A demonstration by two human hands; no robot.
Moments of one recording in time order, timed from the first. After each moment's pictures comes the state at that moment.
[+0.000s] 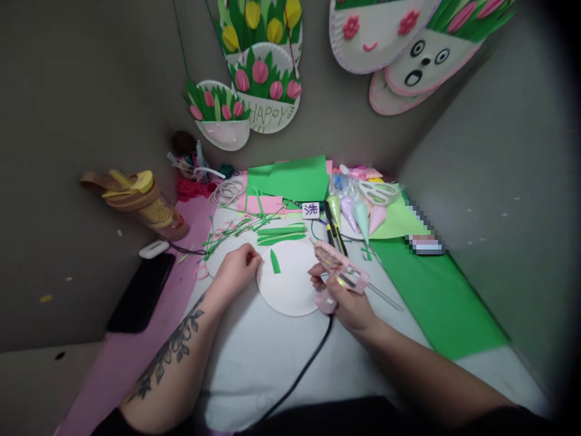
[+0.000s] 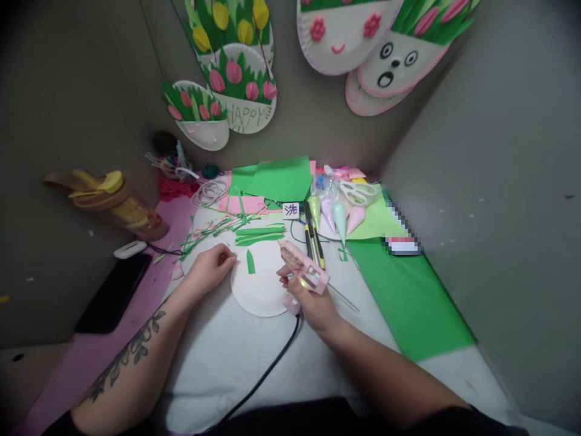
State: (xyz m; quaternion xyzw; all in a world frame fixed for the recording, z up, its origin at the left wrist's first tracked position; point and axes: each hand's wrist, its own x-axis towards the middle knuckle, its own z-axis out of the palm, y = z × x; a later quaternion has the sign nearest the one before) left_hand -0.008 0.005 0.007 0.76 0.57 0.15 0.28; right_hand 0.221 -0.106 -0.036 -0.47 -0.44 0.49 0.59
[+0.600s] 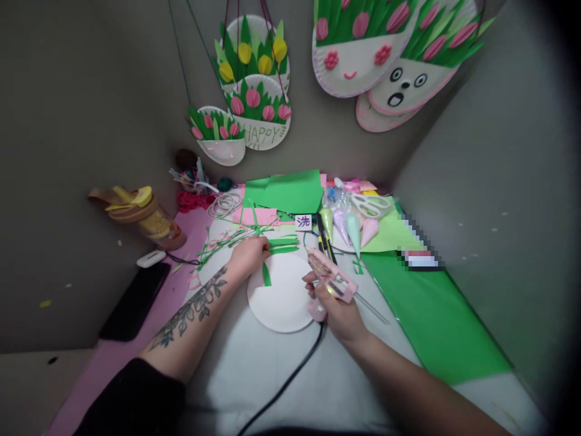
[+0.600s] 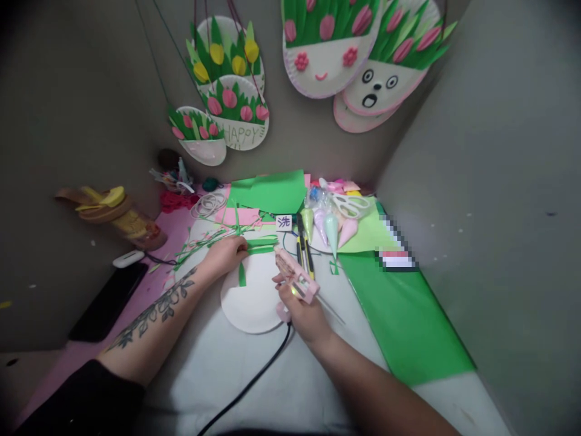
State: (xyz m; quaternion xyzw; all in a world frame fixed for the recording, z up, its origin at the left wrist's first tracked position) left_hand 0.046 0.056 0.014 0.85 0.52 0.03 0.12; right_hand 0.235 -0.102 -0.029 -0.54 -0.42 0.47 0.55
